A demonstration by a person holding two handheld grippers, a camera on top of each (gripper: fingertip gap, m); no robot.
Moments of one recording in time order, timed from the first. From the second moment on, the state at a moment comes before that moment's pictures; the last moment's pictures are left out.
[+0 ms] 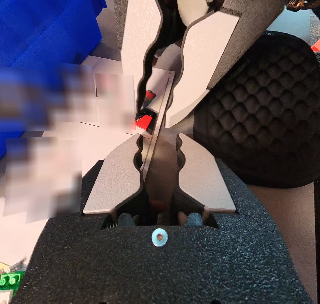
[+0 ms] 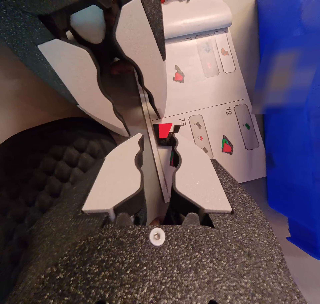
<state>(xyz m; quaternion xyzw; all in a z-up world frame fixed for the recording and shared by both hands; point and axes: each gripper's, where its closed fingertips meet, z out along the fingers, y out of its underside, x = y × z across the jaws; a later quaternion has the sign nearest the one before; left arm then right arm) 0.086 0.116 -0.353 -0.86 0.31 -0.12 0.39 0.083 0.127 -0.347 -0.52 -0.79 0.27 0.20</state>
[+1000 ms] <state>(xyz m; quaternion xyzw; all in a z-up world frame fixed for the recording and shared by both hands) 0.091 0.121 -0.352 -0.86 0.32 -0.14 0.38 0.076 0.130 -0.352 -0.49 -0.80 0.29 0.19</state>
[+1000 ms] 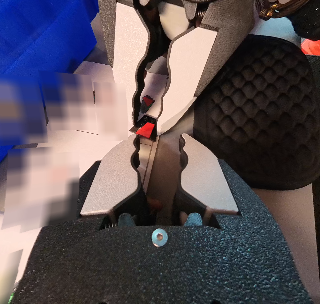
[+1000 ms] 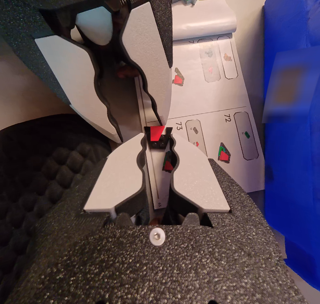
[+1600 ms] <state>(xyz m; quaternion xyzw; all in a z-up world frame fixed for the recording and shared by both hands) 0.085 0.112 -0.347 -0.85 0.32 -0.14 0.39 0.084 0.128 -0.337 -0.49 -0.79 0.32 0.18</state>
